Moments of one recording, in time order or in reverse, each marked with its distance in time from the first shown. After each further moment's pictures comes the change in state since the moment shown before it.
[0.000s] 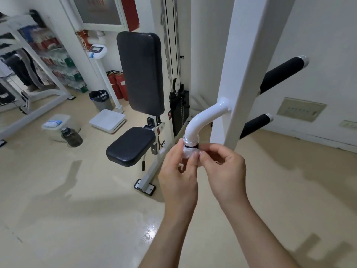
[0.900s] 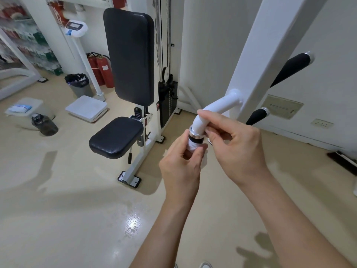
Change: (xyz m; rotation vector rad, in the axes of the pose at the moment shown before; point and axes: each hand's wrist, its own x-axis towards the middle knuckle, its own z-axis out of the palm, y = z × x) left_hand 0.024 -0.028 0.001 -0.041 -0.036 0.051; right_hand 0.028 -0.034 0.001 -0.459 -0.040 -0.549
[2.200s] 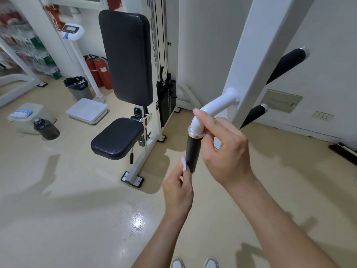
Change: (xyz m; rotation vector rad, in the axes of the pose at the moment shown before) left_hand -0.034 -0.065 -0.003 0.149 -0.115 -0.187; right_hand -0.007 0.002 0.020 -0.161 0.155 -0.150
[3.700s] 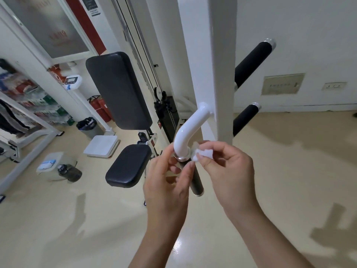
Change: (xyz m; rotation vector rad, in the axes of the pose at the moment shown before) left_hand -0.003 0.108 -0.040 0.121 -0.039 0.412; right_hand -0.032 -0.010 -0.034 0.680 0.134 0.805
